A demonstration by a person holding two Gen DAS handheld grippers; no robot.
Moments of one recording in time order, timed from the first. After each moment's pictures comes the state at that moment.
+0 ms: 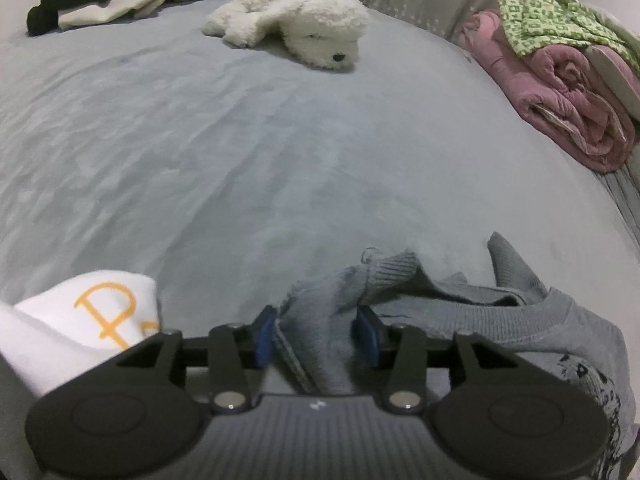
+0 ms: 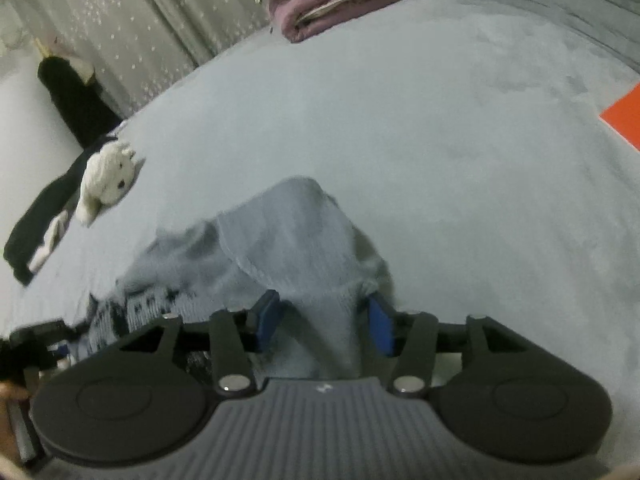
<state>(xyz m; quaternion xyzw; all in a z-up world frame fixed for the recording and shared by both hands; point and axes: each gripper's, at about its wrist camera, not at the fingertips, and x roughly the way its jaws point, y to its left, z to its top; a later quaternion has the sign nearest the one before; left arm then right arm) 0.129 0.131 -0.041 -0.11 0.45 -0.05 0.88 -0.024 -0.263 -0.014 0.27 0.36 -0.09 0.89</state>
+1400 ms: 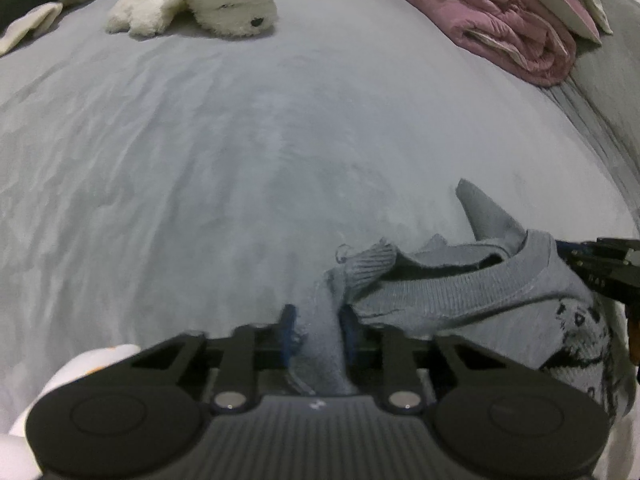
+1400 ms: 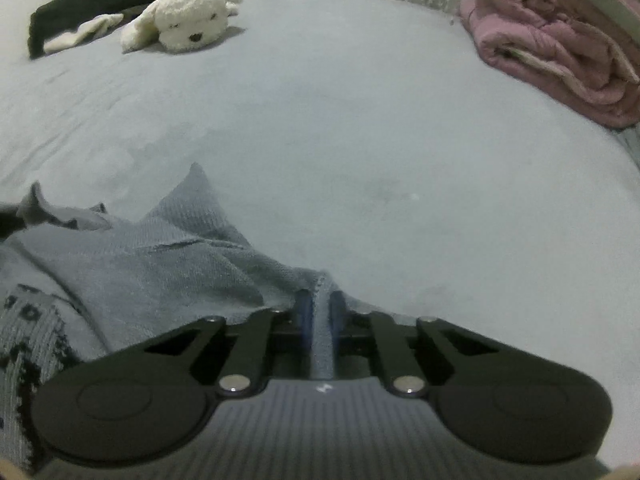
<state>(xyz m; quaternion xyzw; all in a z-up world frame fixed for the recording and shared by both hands) 0.167 0.138 -0.041 -0.04 0.50 -0.18 0.85 0.140 -0.178 -0.038 -0.07 0.43 0.03 0.90</state>
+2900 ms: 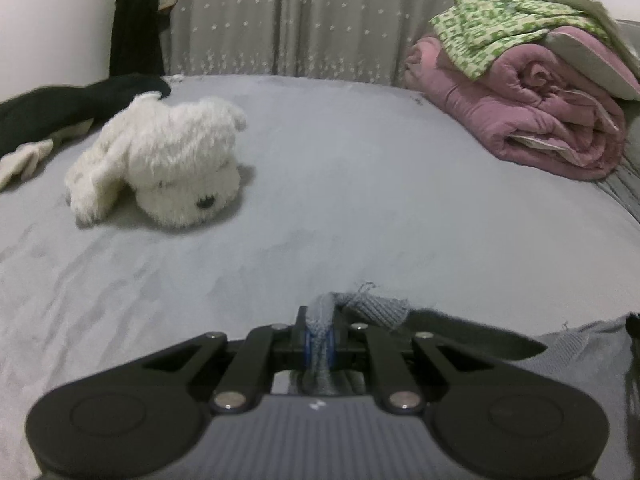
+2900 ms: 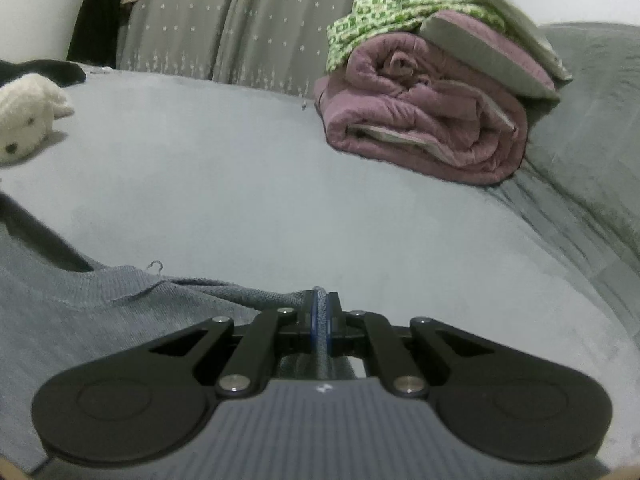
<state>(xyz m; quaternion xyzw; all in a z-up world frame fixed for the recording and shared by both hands) 0.310 0.013 -0.027 -0.01 0.34 -0.08 0.94 0.214 -0.250 -0.040 -0.08 0.28 -0.16 0.94</state>
